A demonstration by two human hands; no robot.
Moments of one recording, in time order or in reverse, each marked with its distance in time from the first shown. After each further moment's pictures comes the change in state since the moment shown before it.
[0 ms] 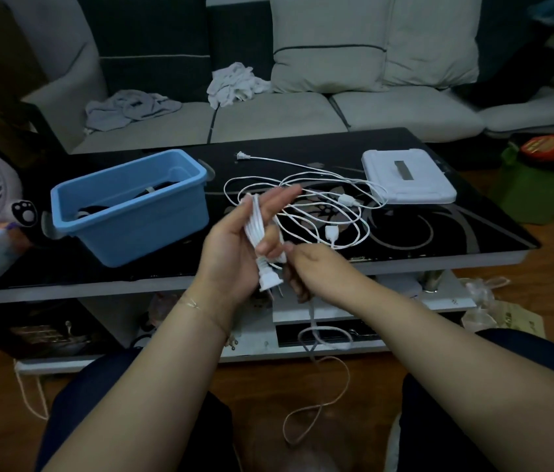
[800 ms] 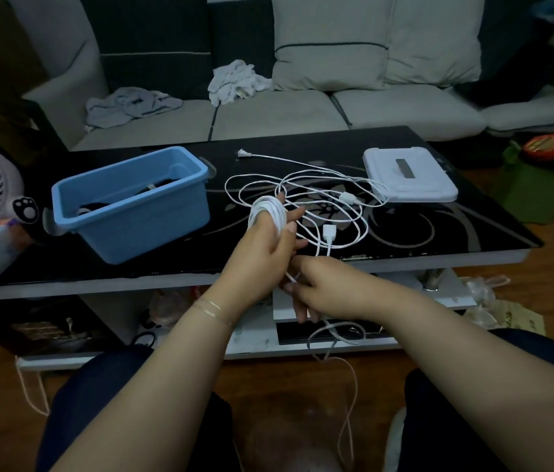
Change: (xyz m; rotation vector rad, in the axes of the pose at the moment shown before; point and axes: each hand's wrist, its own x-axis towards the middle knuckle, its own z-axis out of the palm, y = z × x) left_hand -0.003 -0.020 -0.004 1.141 0.055 0.164; right_hand -0.018 -0.005 -0.012 -0.443 -0.318 -0.111
